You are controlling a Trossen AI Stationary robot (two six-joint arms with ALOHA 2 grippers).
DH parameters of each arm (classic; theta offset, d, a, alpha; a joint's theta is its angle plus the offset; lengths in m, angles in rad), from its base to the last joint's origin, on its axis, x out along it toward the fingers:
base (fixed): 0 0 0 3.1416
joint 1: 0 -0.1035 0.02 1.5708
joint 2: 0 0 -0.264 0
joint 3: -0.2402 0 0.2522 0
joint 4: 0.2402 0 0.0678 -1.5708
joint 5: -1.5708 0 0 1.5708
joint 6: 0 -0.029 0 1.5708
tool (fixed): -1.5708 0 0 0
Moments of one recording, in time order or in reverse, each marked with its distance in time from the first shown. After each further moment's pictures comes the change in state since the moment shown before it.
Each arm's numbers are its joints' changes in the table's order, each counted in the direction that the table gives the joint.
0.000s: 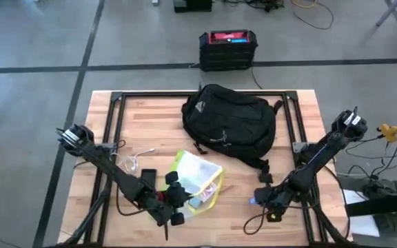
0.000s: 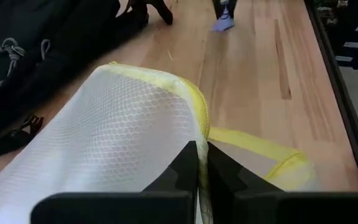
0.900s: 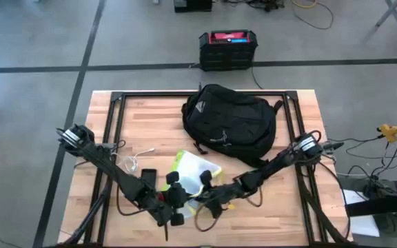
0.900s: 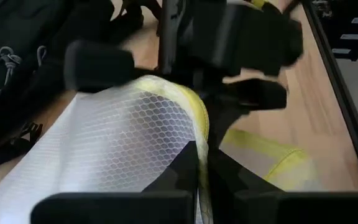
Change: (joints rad) left arm 0.000 0.000 0.000 -0.003 0.013 -0.049; right arm 0.357 0.604 -0.385 -0.740 0.074 1.016
